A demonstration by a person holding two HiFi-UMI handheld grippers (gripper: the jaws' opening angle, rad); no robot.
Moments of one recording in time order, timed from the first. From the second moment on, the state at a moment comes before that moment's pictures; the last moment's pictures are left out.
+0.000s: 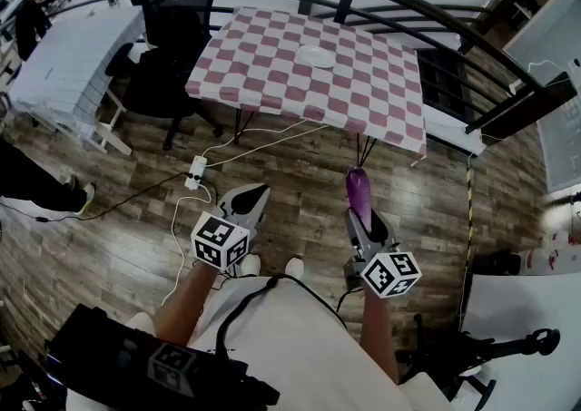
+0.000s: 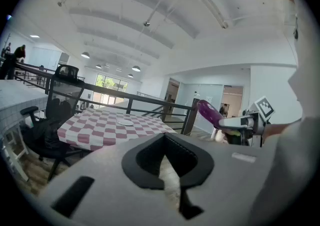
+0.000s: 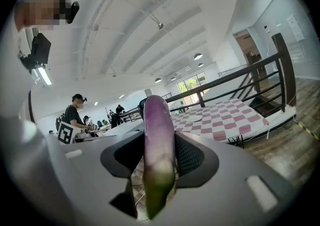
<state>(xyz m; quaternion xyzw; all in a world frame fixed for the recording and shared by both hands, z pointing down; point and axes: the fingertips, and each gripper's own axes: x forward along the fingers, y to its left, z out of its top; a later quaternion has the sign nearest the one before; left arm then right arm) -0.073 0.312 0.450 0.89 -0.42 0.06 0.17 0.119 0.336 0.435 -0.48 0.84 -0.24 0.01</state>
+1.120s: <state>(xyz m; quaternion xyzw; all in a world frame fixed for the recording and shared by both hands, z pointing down) -0.113 0.315 0.450 0.90 -0.41 0.06 0.17 0.096 0.335 0.436 -0.51 0.83 -0.24 0.02</state>
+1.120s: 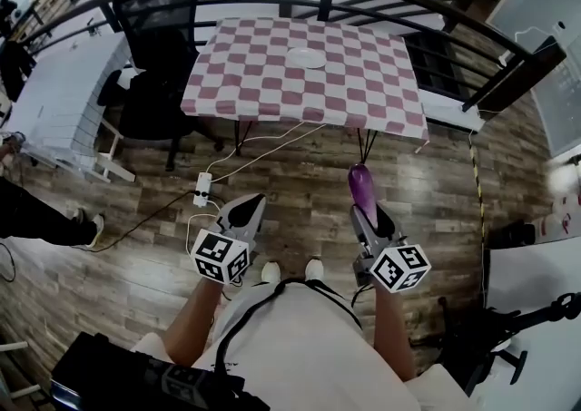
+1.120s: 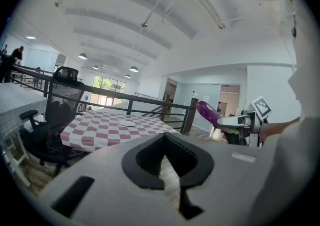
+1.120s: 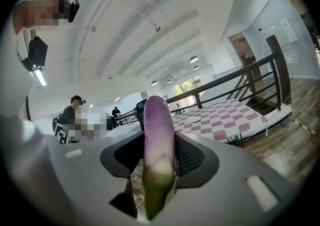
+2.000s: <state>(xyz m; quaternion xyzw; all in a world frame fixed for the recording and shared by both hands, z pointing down) -0.203 0.334 0.465 0.88 -0.43 0.05 0.18 0.022 0.337 0.436 -0.50 0.83 -0.23 0.00</state>
